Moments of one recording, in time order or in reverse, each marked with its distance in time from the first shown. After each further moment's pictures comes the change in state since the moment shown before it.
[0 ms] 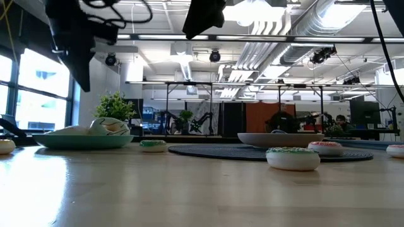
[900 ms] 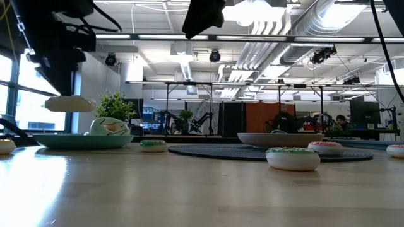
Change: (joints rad) left arm -0.103 -0.089 -0.156 -0.076 -0.159 -0.426; right arm 0.000 0.000 0.000 0.007 0.001 0.000
